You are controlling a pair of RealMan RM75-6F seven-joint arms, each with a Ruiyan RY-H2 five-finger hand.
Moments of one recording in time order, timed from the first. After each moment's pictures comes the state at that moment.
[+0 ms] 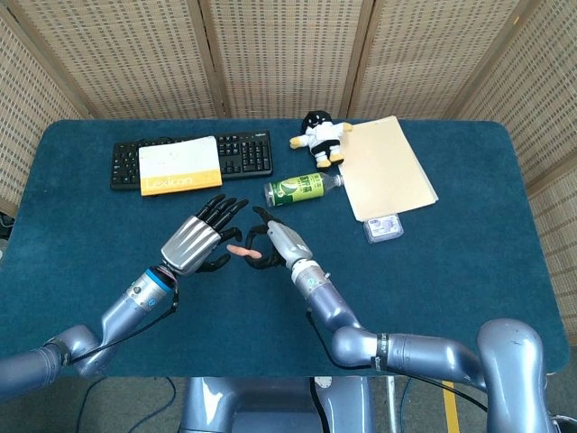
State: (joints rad) left arm -0.73 -1.49 -0.16 -1.37 1.61 1.10 0.02; right arm 1.07 -1.74 0.46 -1.48 -0.51 0.80 -0.06
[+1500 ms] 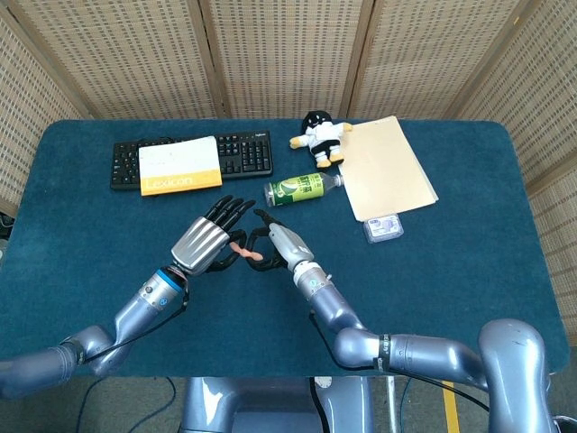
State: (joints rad) left arm -0.77 -1.56 -0.15 -1.33 1.54 1.10 0.03; right arm 1.06 -1.74 0.44 -1.48 -0.53 0.79 -0.03
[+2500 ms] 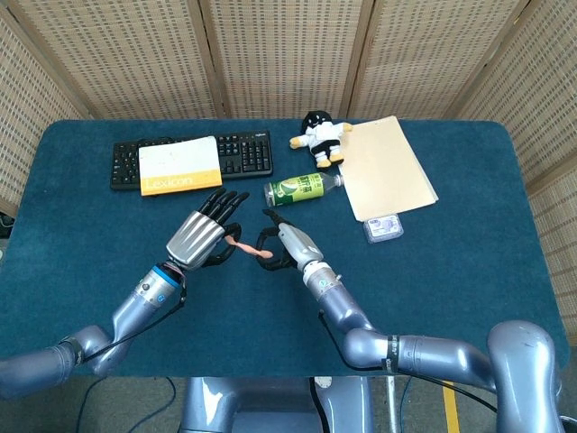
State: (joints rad) left arm -0.77 -1.54 -0.16 -1.36 1.50 1.12 0.10; right arm 1.03 -1.70 0.41 -1.49 -0.55 0.80 -0.03
